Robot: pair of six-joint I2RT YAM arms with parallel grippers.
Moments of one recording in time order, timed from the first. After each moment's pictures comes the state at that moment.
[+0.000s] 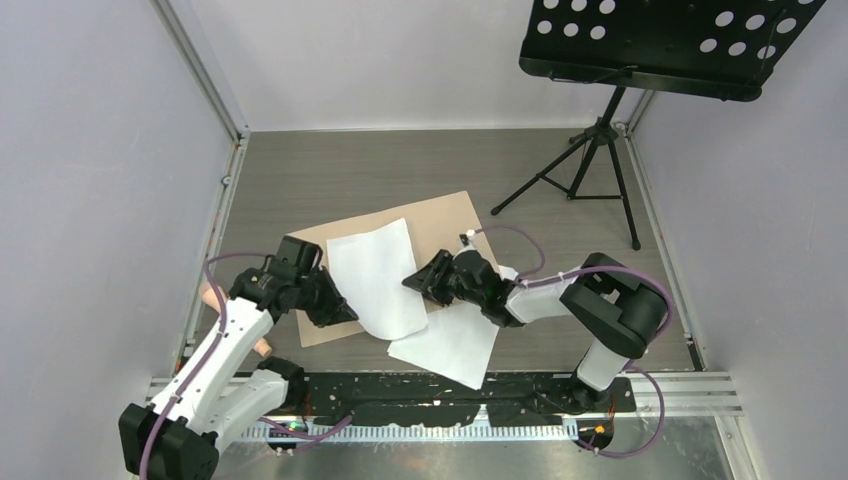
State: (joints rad) left arm -0.34 0.89 0.74 -0.96 0.28 -0.95; right arm 0.88 1.67 0.55 0.68 -0.04 1.36
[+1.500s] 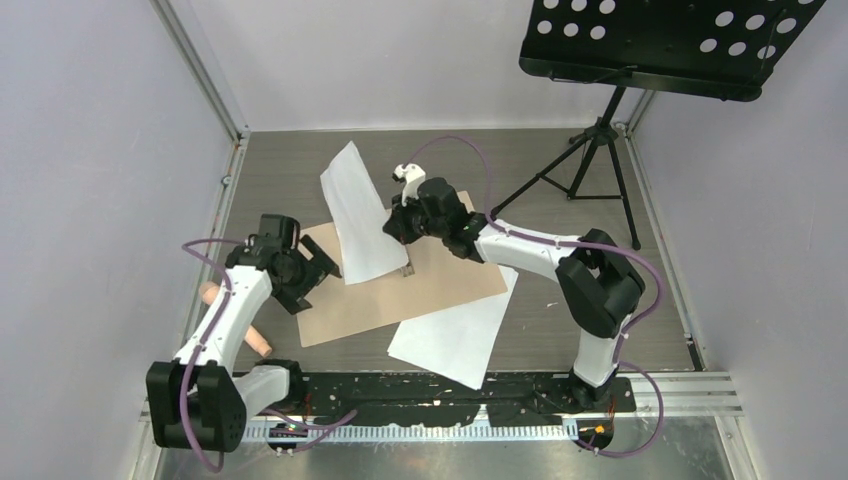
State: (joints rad) left arm -0.09 1.09 0.79 -0.86 0.09 -0.86; right arm 0.81 1.81 1.24 0.16 -0.14 0.32
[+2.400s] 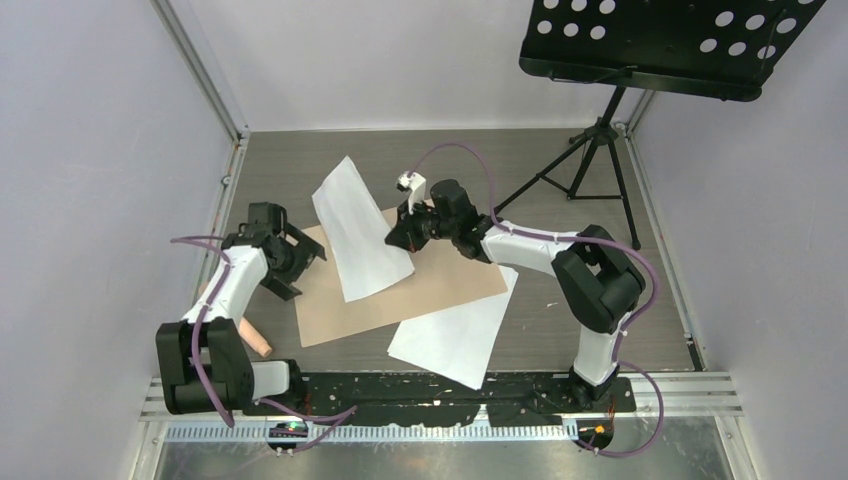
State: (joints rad) left arm 0.07 1.29 0.83 -0.73 0.04 -0.92; right arm 0.74 1.84 1.17 0.25 -0.46 0.21
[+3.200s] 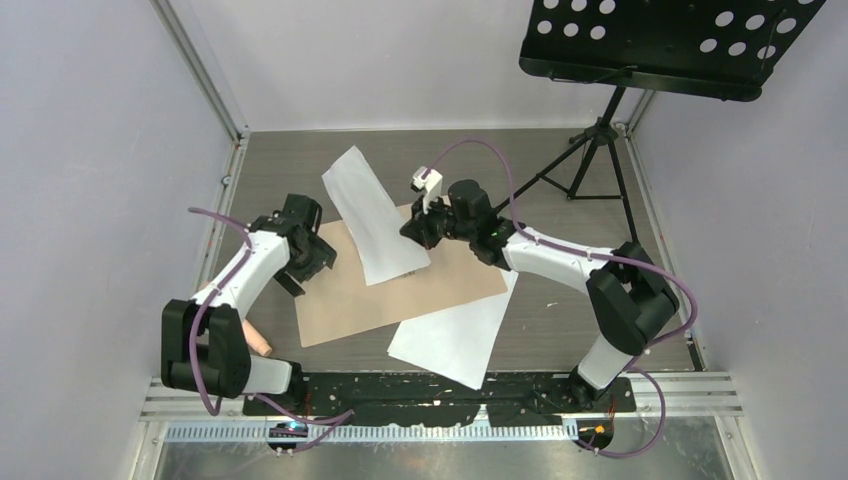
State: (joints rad) left arm -0.16 1.37 0.94 -0.88 -0.23 -1.01; right arm 0.73 1.66 1.07 0.25 -0.34 0.08
